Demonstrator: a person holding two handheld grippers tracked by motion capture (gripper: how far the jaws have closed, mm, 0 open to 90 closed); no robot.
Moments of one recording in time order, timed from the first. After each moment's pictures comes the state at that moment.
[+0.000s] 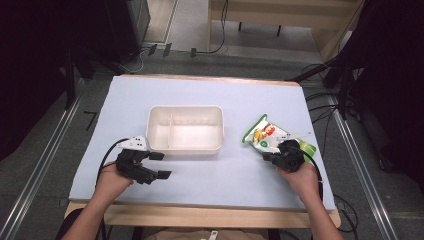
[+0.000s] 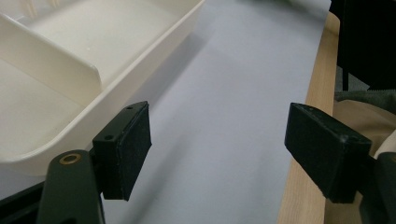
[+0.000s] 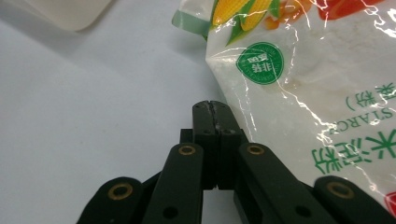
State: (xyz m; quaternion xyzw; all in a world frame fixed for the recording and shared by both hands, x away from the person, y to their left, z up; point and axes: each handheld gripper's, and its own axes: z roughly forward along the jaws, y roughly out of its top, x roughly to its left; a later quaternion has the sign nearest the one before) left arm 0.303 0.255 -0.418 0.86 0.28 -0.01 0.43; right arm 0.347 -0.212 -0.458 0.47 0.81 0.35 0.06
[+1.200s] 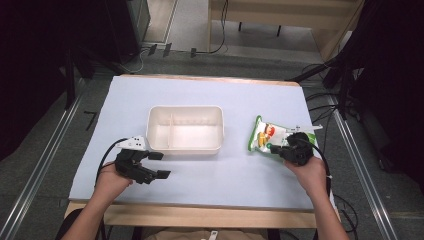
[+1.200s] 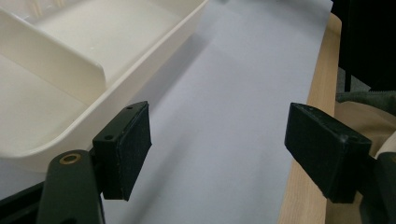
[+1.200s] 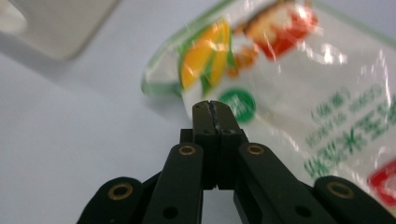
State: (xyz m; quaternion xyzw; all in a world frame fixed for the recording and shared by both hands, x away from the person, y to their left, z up) left arm 0.302 0.258 -0.418 0.85 0.29 -0.01 0.43; right arm 0.359 -0.228 -0.432 0.50 0.79 0.36 0.08
